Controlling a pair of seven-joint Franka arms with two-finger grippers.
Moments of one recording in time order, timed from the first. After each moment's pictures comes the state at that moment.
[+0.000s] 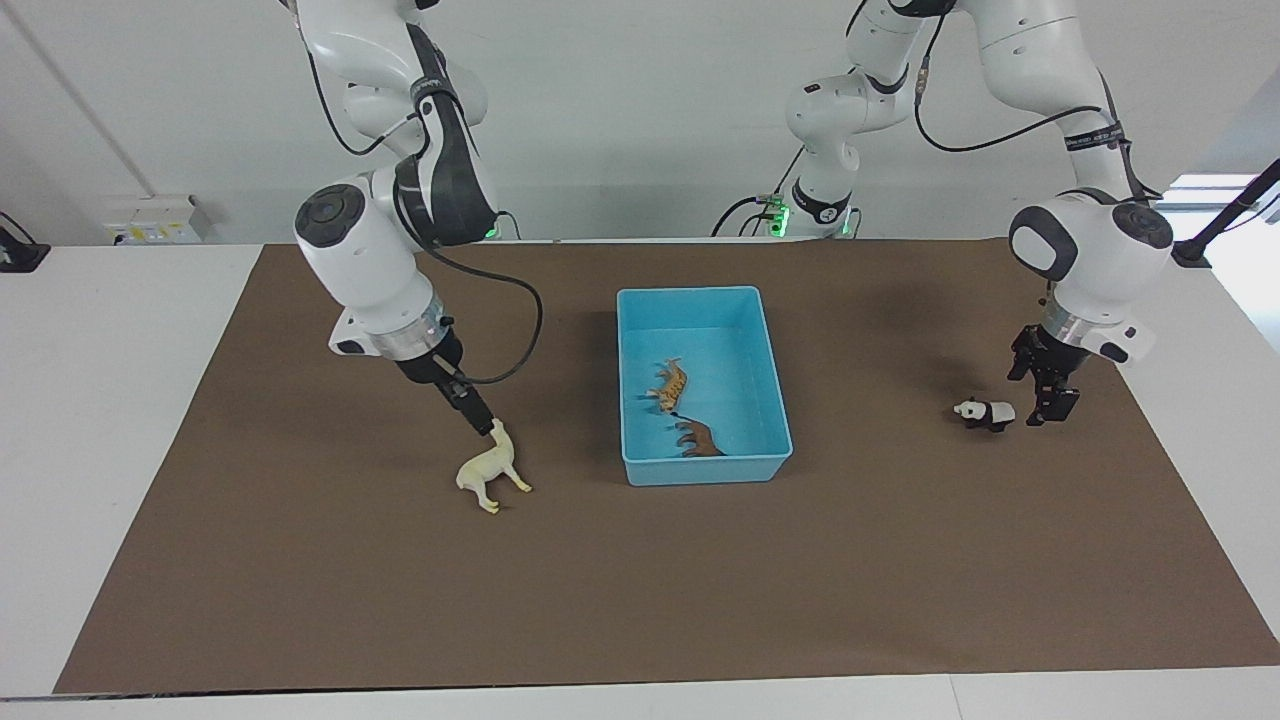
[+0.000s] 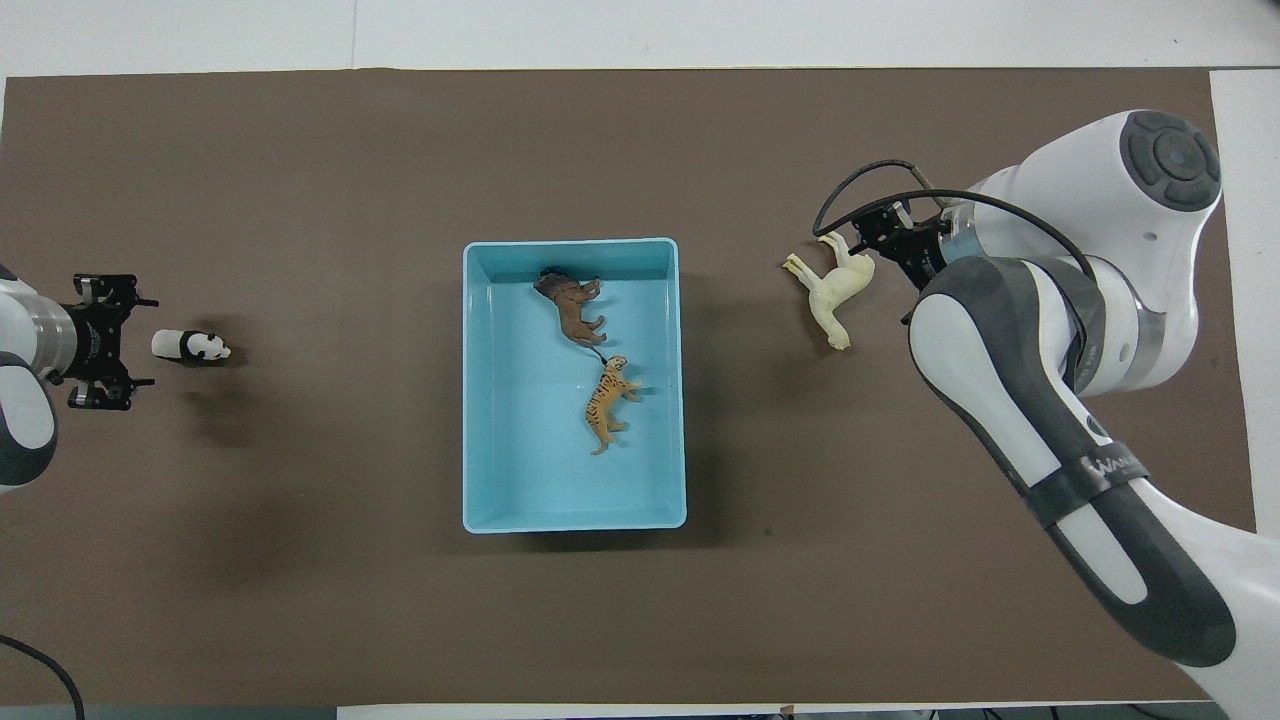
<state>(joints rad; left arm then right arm) 0.16 0.17 0.05 -2.15 -0.02 2.49 -1.23 0.13 0.25 0.03 -1.85 0.19 2.11 1.00</state>
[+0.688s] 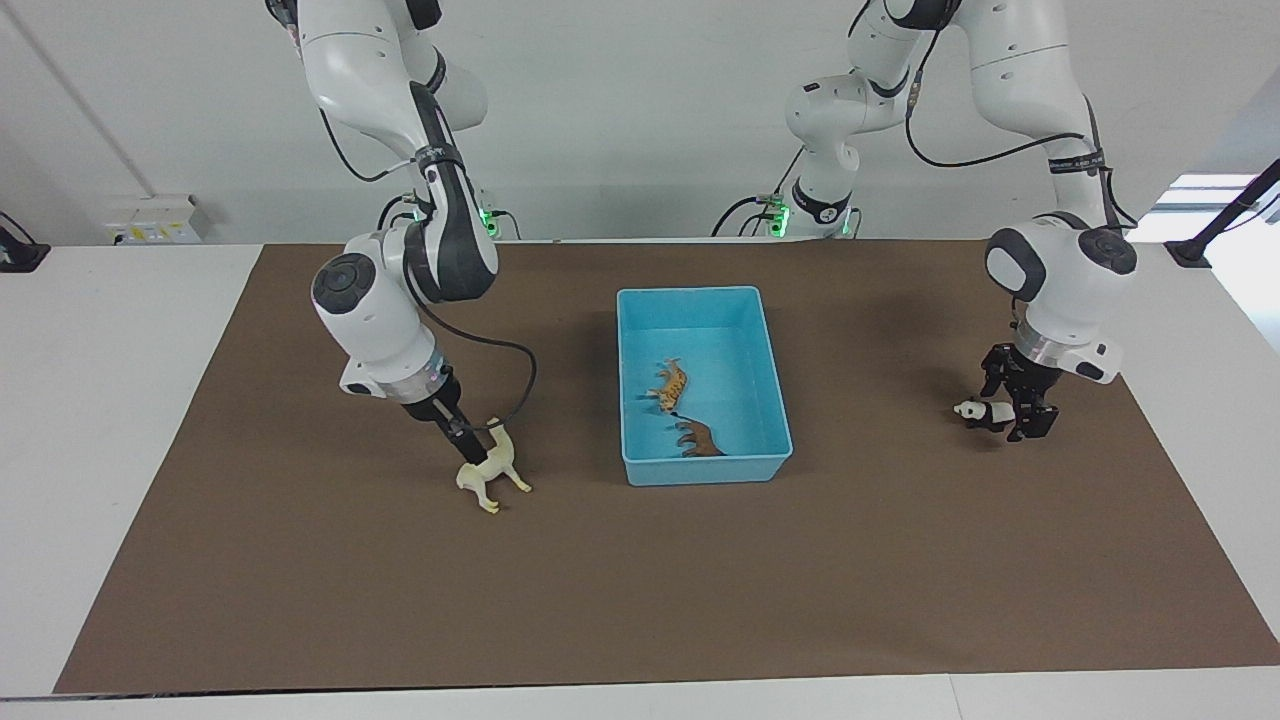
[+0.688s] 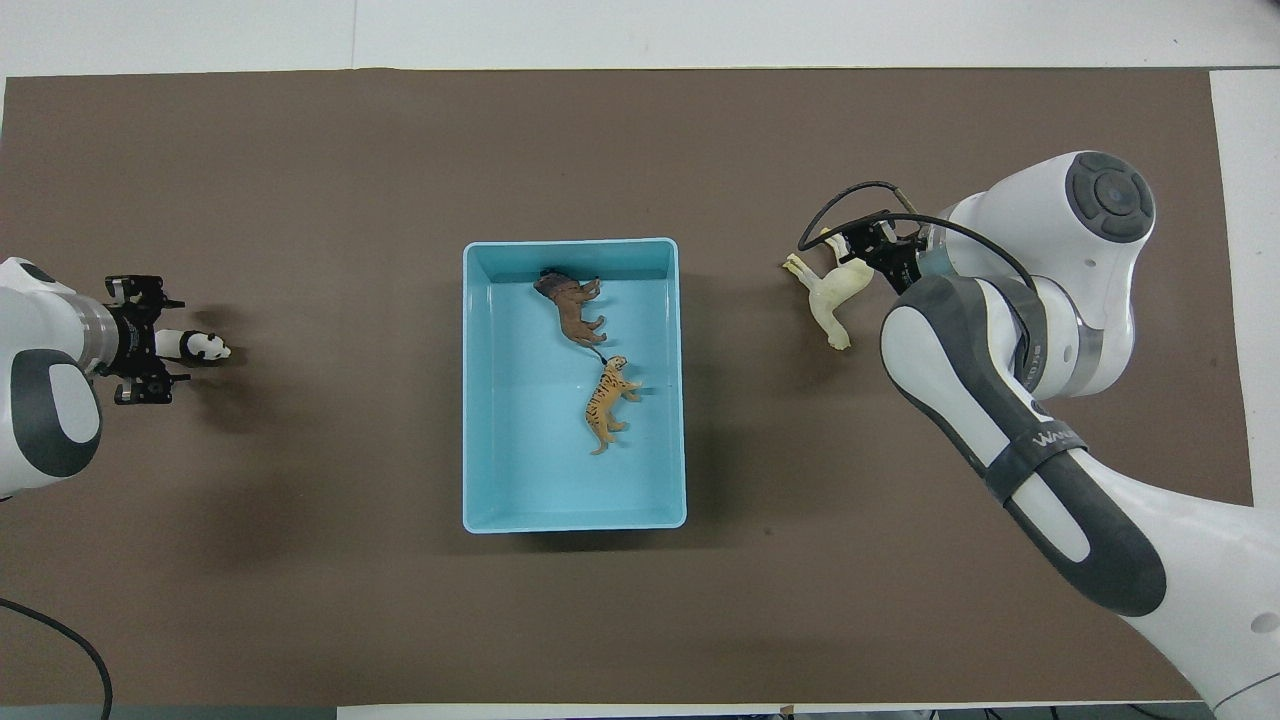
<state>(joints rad) 0.14 0.23 0.05 -2.16 -0.02 2.55 -1.35 0.13 0.31 0.04 -1.90 0.19 2.27 1.00</state>
